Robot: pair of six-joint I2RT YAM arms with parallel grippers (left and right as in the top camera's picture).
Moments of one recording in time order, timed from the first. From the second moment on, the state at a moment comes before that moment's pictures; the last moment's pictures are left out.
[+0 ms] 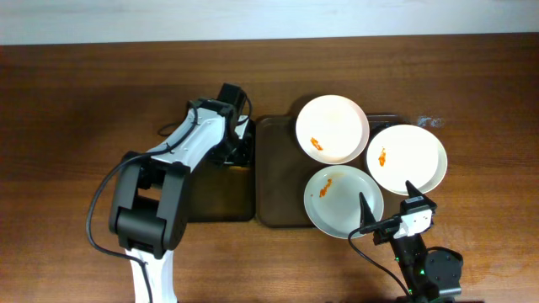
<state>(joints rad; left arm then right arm) -0.33 2.13 1.53 -0.92 0.14 -0.18 0.09 0.02 0.01 -0.06 -0.13 -0.05</state>
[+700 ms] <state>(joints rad) -0.26 2.13 1.67 -0.99 0.09 -0.16 0.09 0.02 0.01 -0.06 -0.13 -0.05</state>
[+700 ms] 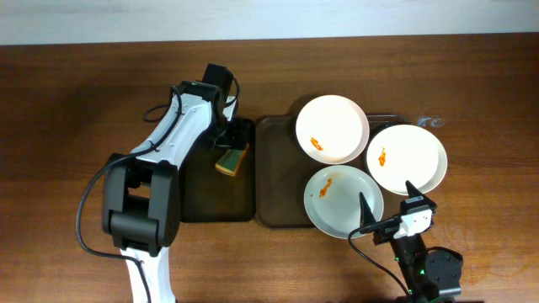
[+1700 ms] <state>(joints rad) -0.29 2.13 1.55 -0.84 0.00 -0.17 0.09 0.02 0.01 -0.06 -0.13 -0.05</state>
